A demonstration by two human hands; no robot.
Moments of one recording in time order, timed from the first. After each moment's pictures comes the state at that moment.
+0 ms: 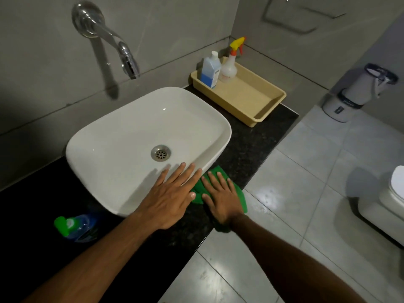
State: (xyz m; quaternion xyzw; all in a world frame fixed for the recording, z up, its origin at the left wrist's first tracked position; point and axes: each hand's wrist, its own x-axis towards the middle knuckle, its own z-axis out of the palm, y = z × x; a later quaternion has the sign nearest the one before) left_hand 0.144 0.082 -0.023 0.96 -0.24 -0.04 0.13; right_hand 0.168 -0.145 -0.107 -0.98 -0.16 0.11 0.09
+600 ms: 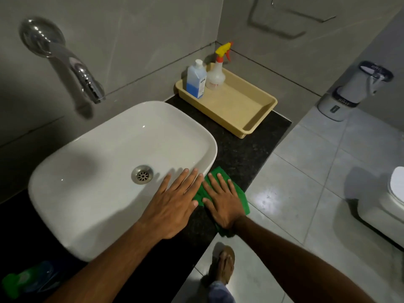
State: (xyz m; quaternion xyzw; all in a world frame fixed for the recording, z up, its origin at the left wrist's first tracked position) left_hand 0.205 0.029 -0.024 0.96 -0.26 -0.03 0.10; right_hand 0.233 -0.198 -0.121 -0.98 -0.17 0.09 0.09
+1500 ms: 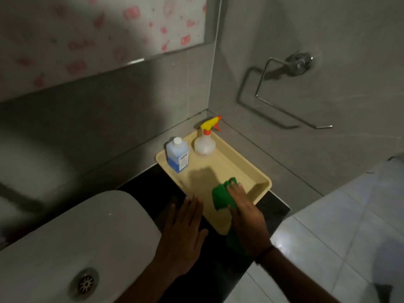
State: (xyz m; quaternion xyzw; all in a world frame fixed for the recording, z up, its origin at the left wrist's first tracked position) left_hand 0.445 -0.129 0.020 0.98 -0.10 -0.04 0.15; right_hand 0.509 -0.342 0.026 -0.93 -0.17 -0.07 0.33
